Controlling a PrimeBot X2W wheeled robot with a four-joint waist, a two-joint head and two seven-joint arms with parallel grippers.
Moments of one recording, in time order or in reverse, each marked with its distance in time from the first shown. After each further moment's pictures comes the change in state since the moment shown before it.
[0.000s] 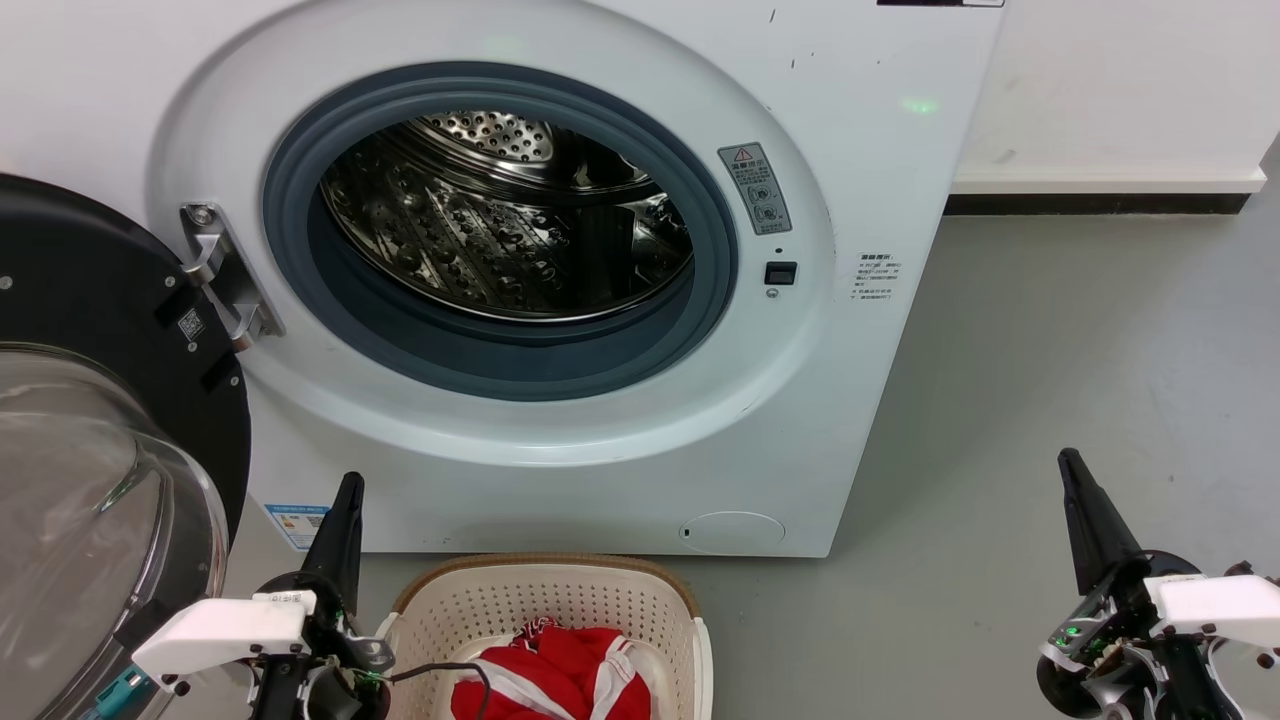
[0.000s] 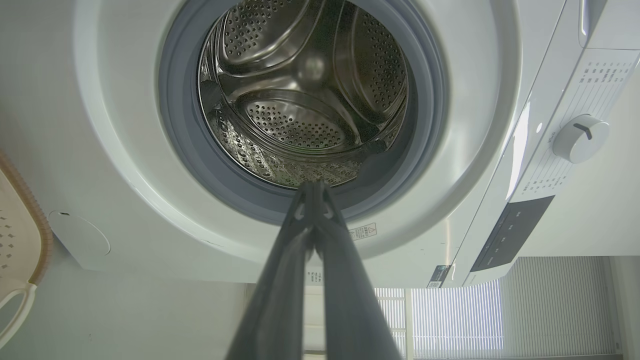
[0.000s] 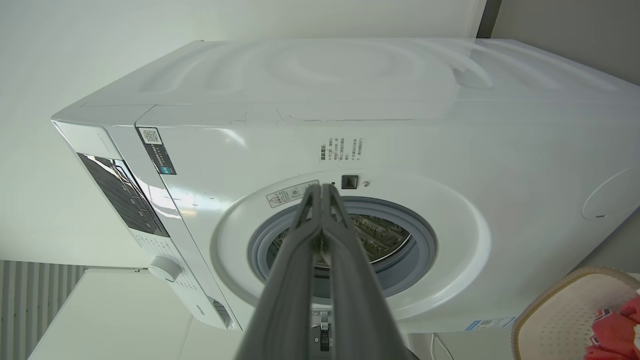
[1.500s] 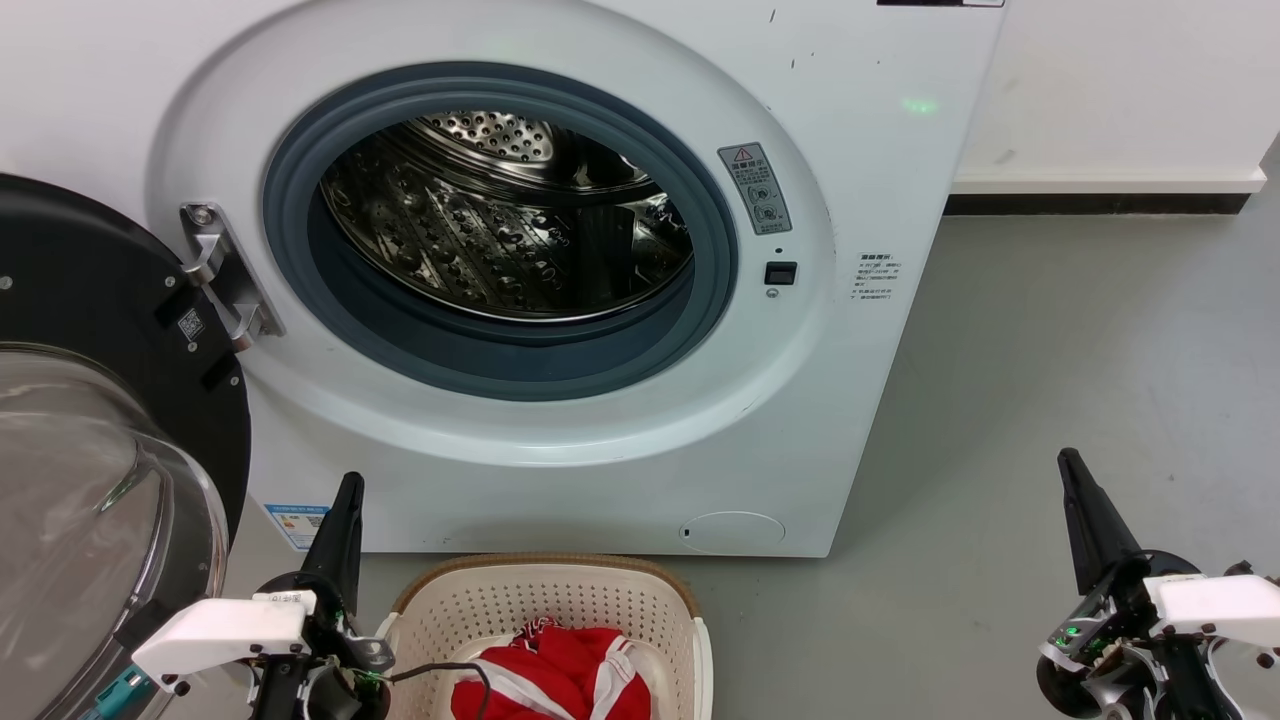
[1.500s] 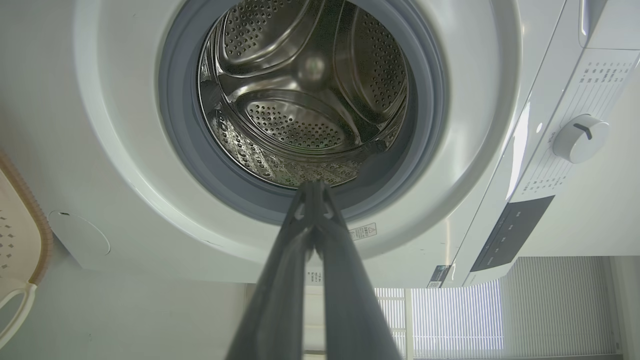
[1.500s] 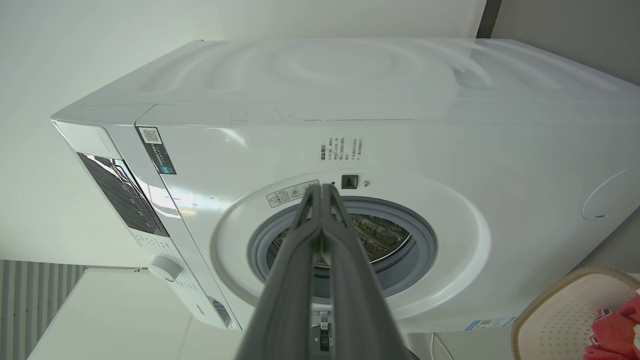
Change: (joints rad) left arm 0.000 0.000 0.000 0.000 0.000 0.000 0.000; right arm 0.000 -0.003 0.005 0.000 0.003 0.000 -0.004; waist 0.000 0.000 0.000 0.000
